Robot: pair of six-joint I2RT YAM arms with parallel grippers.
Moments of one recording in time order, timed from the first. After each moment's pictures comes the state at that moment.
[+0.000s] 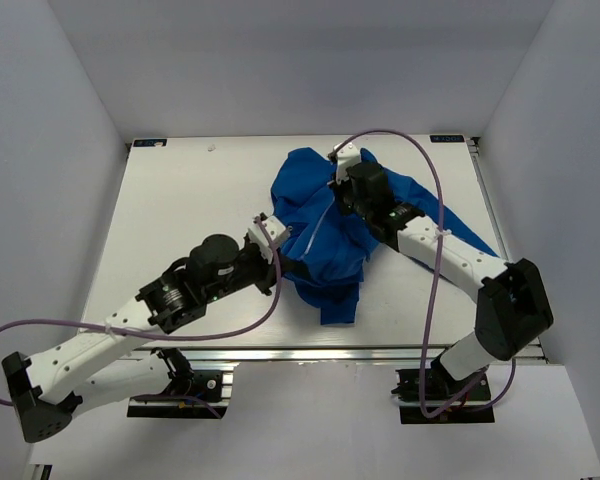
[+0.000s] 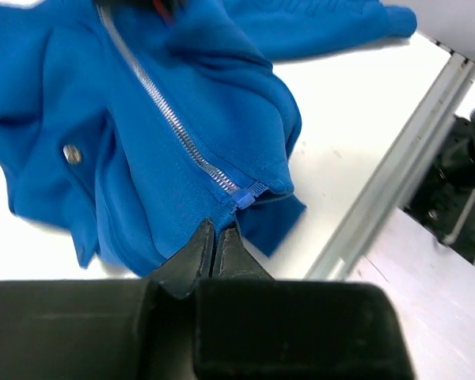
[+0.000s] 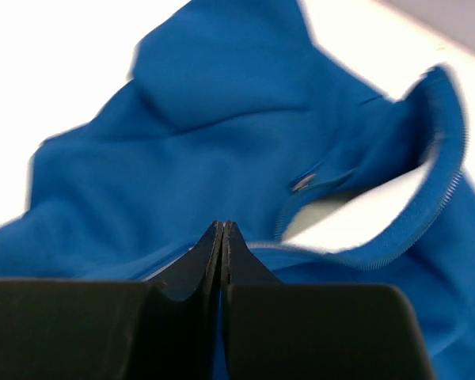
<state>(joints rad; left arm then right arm) -0.95 0.91 0.88 -0.26 0.00 -0.08 0.64 1.51 1.14 -0.07 0.14 -0.06</state>
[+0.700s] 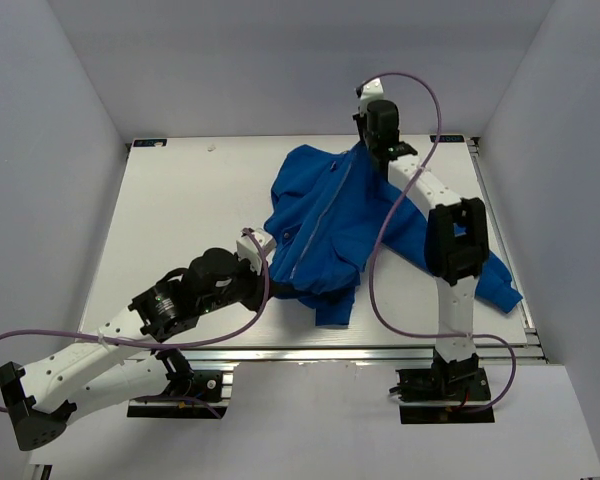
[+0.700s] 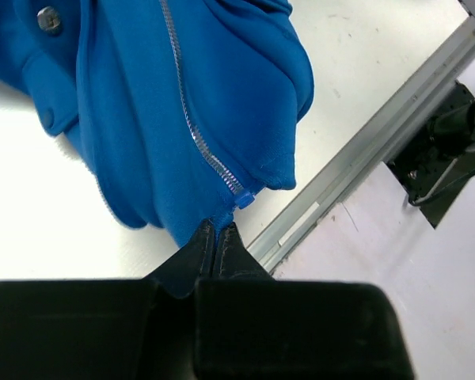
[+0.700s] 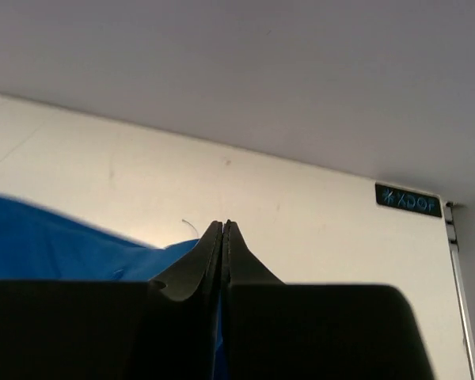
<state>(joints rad) -0.95 0.80 0.80 -0.47 -0.01 -0.32 0.35 2.09 1.78 0.02 0.27 -0.20</state>
